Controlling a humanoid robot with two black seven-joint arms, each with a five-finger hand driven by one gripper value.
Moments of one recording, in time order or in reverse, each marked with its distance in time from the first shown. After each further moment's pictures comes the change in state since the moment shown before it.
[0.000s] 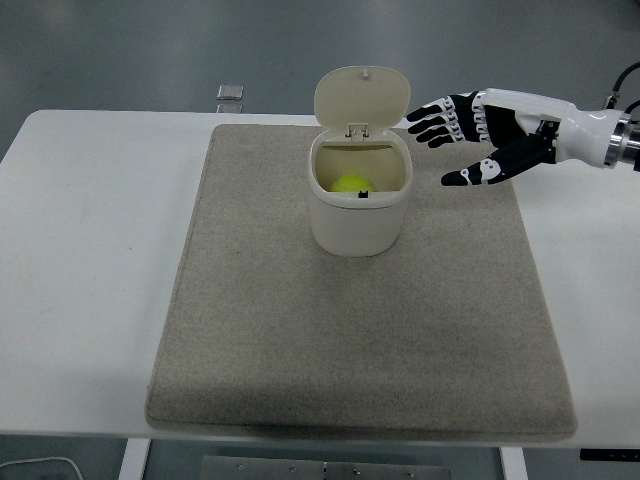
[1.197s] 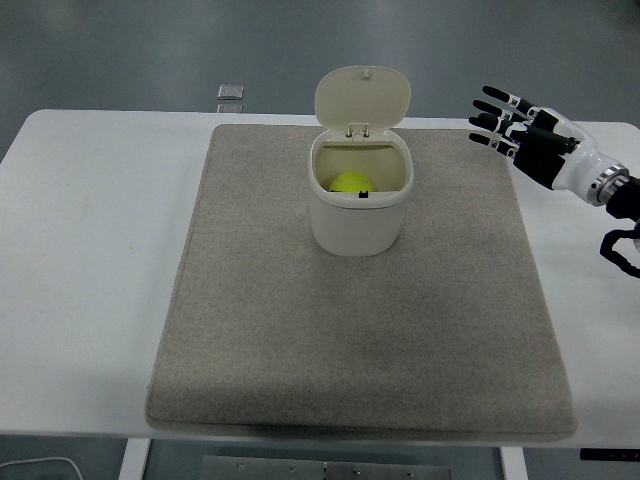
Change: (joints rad) left arm 0.000 0.000 0.000 0.000 0.000 0.000 0.000; right arm -0.165 0.156 -0.009 -0.219 0.737 -0.263 -0.055
